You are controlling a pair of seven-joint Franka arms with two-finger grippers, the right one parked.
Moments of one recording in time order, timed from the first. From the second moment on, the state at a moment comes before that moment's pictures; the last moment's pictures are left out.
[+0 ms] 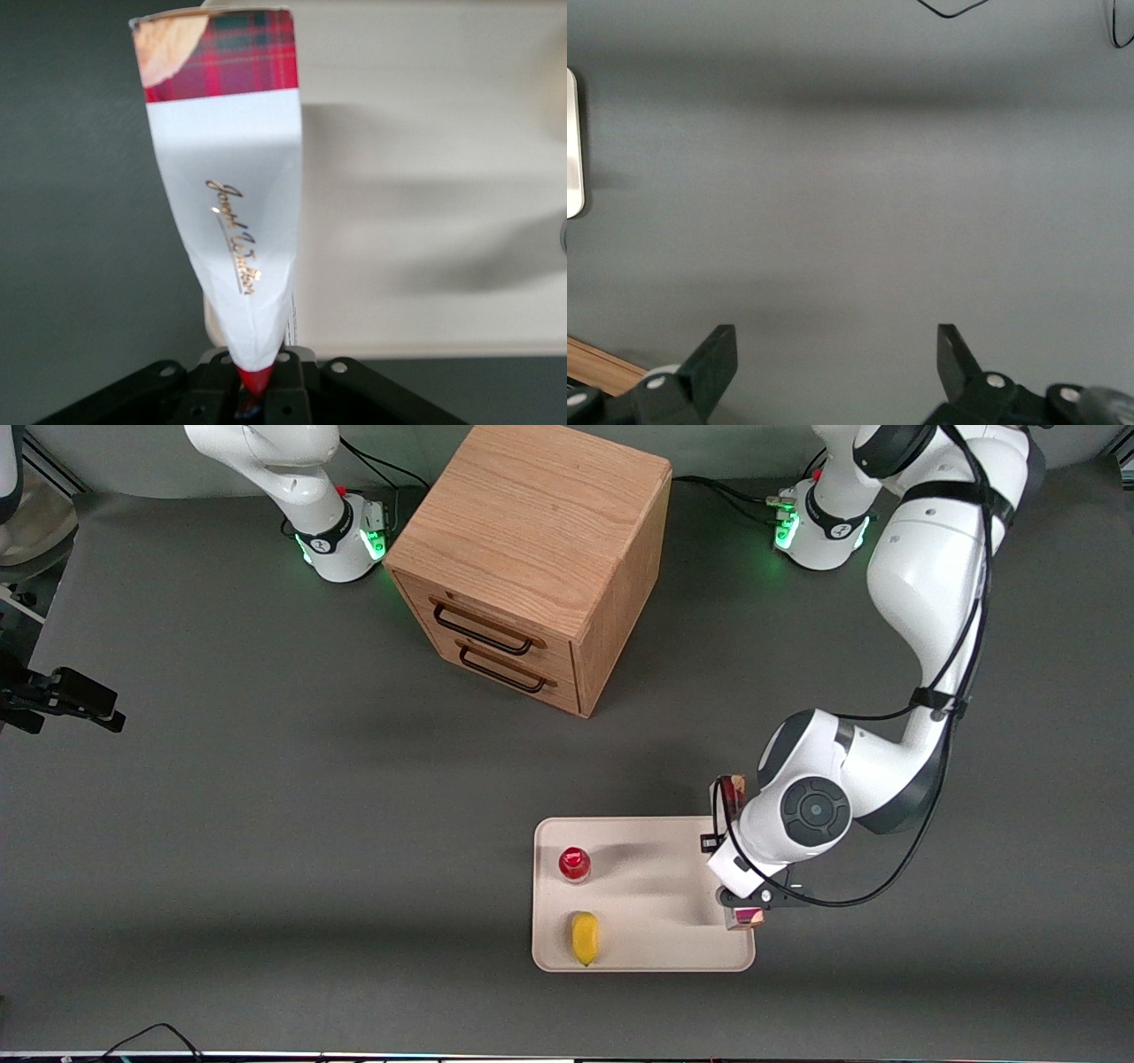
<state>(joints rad) -0.11 0.85 -0.39 -1.24 0.27 2.02 -0.51</state>
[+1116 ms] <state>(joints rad) -0.10 0.94 -0.39 -1.19 0.37 2.08 -0.52</state>
